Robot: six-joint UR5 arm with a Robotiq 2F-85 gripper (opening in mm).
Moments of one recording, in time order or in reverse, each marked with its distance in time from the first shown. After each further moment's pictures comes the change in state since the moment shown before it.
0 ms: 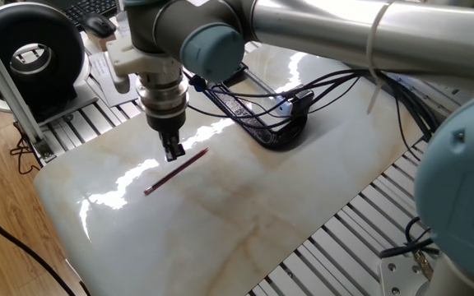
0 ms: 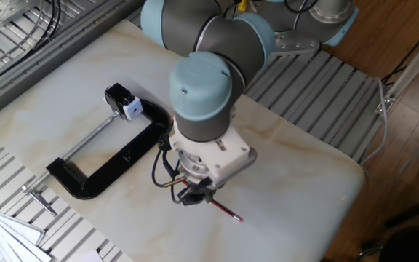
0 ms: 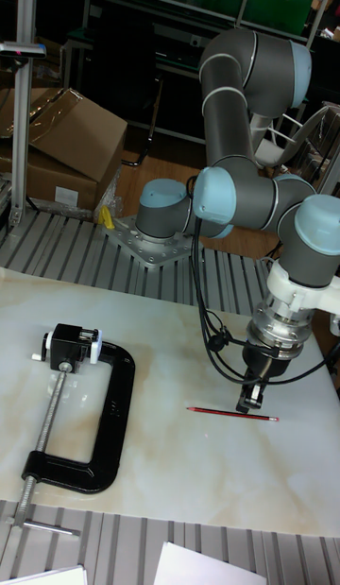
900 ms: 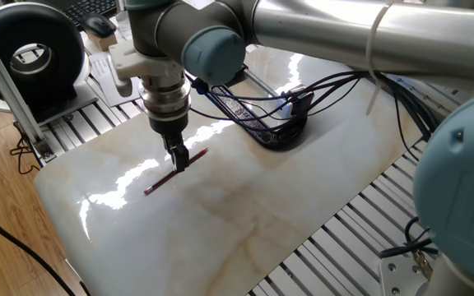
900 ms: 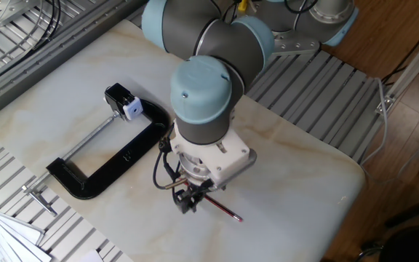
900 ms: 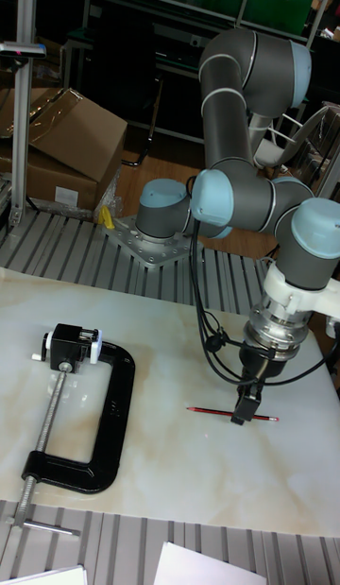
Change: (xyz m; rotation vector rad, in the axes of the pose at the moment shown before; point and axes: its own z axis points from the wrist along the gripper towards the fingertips) arm -0.001 -0.002 0.011 0.007 0.002 -0.050
